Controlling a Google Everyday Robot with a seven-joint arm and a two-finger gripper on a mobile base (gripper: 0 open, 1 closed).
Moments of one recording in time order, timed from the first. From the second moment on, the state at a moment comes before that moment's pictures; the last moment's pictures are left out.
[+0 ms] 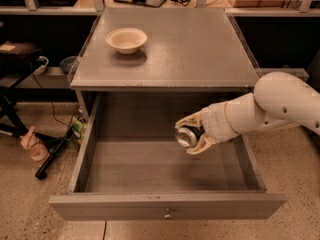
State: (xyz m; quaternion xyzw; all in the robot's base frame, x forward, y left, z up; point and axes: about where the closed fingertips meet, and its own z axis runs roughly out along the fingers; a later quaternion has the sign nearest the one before) arm 0.522 -0.081 0.757 -0.83 0.39 0.03 0.40
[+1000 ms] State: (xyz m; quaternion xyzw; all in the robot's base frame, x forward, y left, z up) arm 0.509 -0.074 0.740 -0.83 0.37 0.04 0.41
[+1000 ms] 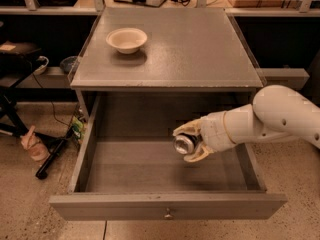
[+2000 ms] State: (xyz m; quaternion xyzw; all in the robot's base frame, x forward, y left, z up) arm 0.482 -0.069 0.702 -0.82 0.40 0.05 0.41
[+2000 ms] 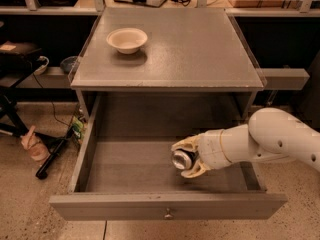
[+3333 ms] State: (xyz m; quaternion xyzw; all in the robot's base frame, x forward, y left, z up) arm 0.491 -0.071 0.684 -0.82 0.42 0.05 0.39
